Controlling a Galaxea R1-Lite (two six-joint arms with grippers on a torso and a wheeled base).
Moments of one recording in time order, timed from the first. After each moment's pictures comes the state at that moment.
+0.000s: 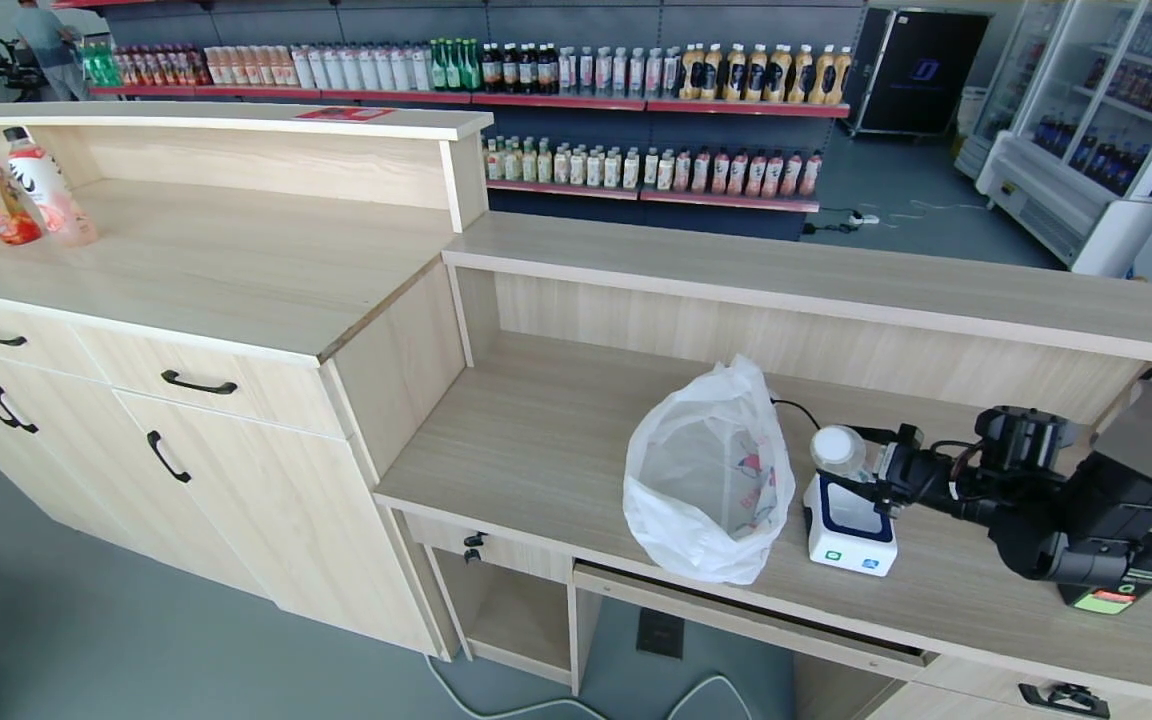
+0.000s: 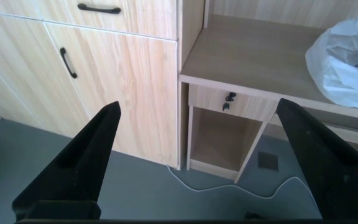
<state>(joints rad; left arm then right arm) 0.00 0.00 0.00 0.00 0.00 0.00 -0.16 2.42 -0.98 -1.18 0.88 -1.18</state>
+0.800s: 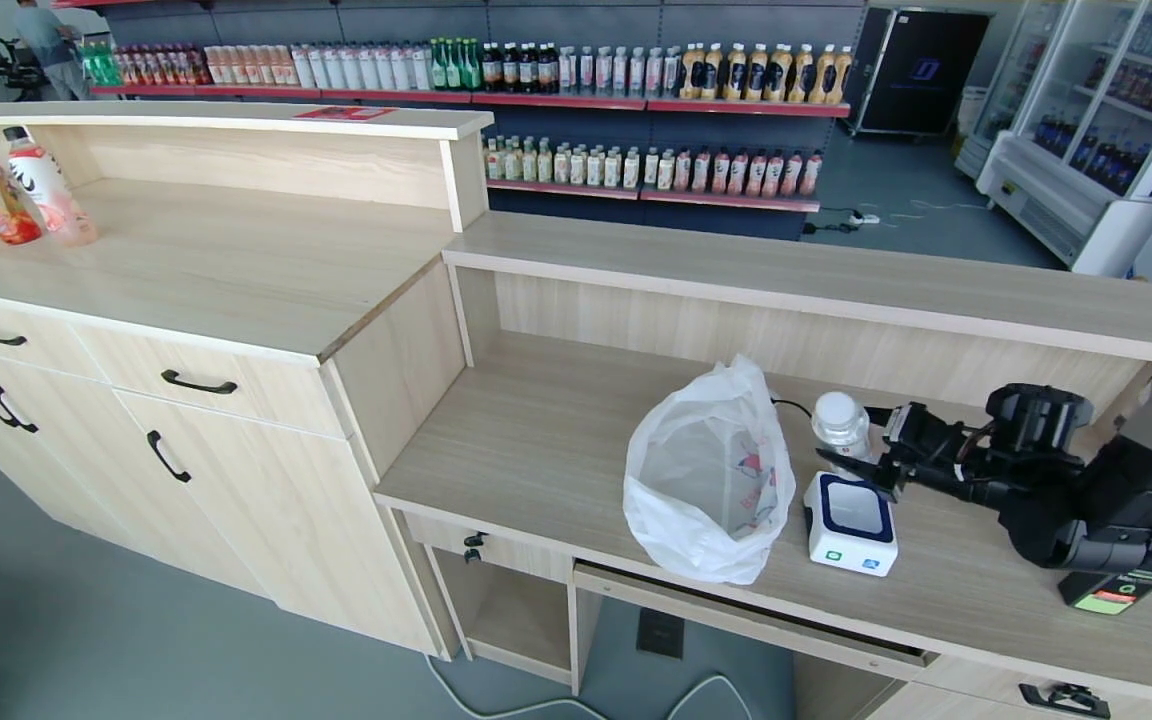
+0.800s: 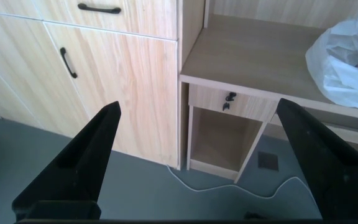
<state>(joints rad) 0.00 0.00 0.00 0.00 0.00 0.00 -0.14 2.31 -0.94 -1.18 0.86 -0.94</state>
